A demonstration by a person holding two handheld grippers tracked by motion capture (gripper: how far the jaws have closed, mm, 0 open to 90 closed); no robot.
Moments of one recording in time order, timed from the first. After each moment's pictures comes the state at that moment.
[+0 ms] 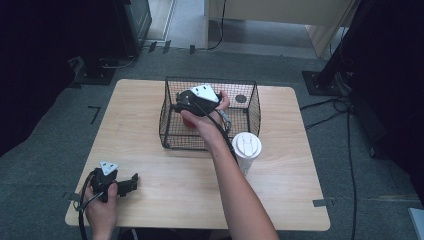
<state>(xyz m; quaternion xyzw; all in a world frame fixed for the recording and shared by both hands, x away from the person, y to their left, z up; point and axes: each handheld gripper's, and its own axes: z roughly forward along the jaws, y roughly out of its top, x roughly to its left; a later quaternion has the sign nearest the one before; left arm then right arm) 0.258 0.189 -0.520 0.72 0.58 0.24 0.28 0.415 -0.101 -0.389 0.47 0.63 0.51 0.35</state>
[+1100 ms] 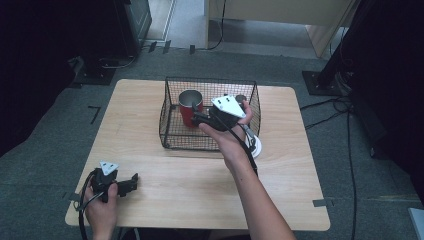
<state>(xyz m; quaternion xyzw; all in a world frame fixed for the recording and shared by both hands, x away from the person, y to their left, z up) 0.258 0.189 -0.520 0.72 0.58 0.24 0.28 0.342 -0.151 -0.354 0.47 0.62 0.52 0.36</state>
